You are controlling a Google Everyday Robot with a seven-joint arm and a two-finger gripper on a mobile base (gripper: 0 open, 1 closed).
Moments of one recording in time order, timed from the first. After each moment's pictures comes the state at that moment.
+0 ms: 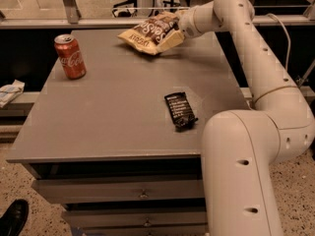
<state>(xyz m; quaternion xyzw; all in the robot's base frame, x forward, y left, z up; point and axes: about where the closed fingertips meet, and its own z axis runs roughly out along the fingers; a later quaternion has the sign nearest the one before) 0.879 -0.076 0.880 -0.51 0.69 0.11 0.50</state>
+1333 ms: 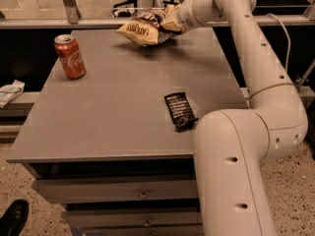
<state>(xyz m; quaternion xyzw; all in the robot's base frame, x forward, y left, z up) 0.879 -0.072 0.915 -0.53 0.67 0.09 0.51</state>
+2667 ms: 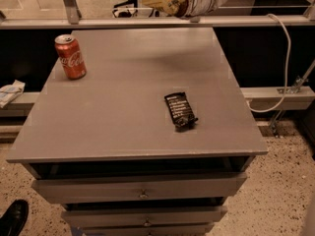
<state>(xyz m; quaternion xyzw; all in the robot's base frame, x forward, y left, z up) 0.762 -0.157 1.079 -0.40 0.72 0.03 0.57</state>
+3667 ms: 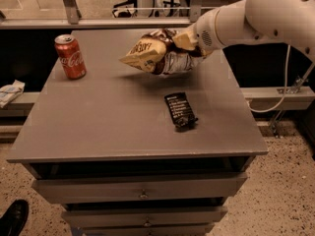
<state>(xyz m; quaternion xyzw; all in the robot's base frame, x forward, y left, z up) 0.676 -0.090 0.953 -0.37 0.78 0.12 0.49</state>
